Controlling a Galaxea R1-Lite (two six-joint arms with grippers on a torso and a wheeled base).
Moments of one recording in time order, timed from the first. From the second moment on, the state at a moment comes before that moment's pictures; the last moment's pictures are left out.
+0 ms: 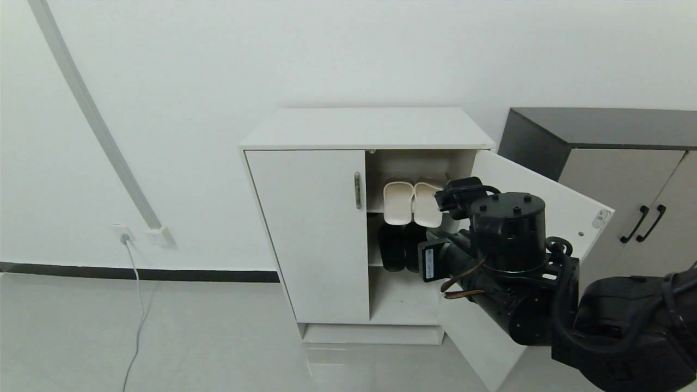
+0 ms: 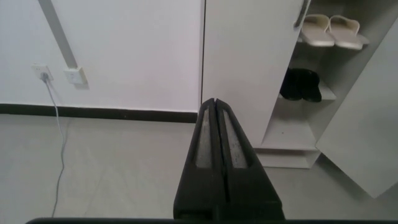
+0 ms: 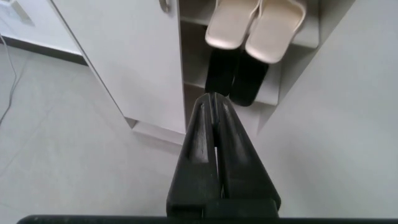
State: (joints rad) left arm 0.00 0.00 0.00 0.00 0.06 -0.02; right arm 0.84 1.81 -0.91 -0.67 -0.57 0.13
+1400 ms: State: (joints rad) left arm 0.00 0.00 0.00 0.01 0.06 -0.02; right arm 0.82 1.81 -0.91 -0.67 -0.53 0.13
